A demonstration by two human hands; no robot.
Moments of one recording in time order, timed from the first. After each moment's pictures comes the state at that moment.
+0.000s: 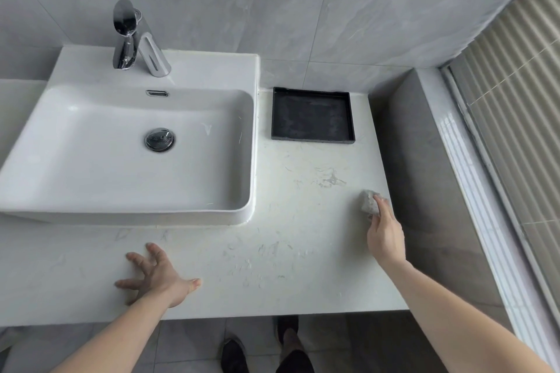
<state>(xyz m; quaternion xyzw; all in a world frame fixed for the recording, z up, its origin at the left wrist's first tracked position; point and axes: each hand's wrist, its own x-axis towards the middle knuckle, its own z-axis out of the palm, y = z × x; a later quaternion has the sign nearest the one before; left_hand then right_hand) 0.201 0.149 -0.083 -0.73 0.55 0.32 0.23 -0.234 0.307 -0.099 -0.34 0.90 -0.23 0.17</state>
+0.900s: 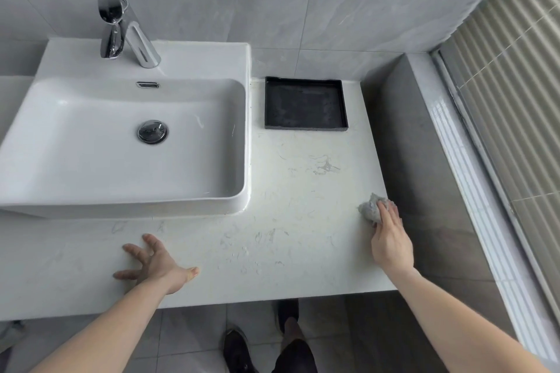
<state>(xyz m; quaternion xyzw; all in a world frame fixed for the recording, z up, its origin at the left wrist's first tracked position) 0.201 0.151 -0.076 -0.72 0.56 0.33 0.24 -0.229 0.361 -0.113 -0.34 0.92 -0.15 0.16</state>
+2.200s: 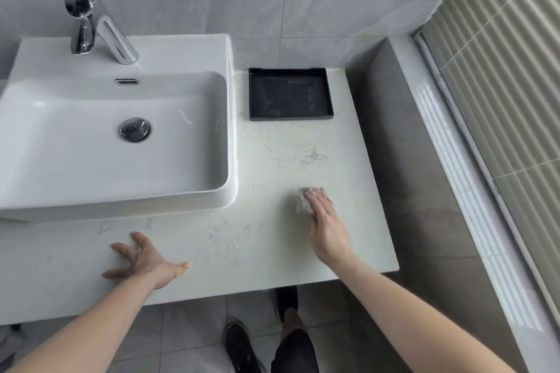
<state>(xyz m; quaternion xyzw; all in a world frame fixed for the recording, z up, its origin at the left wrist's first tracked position) 0.201 0.148 -0.077 -0.73 0.55 0.31 0.26 -0.135 0.319 -0.110 -0.48 0.82 -0.24 0.20</state>
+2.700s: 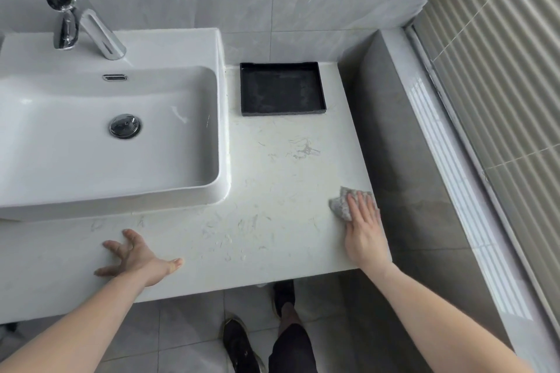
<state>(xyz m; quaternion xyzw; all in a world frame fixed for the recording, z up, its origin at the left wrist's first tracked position) 0.202 0.149 -0.079 -0.73 0.55 0.31 0.27 -0.204 0.394 -0.134 -0.43 0.88 -0.14 0.16</state>
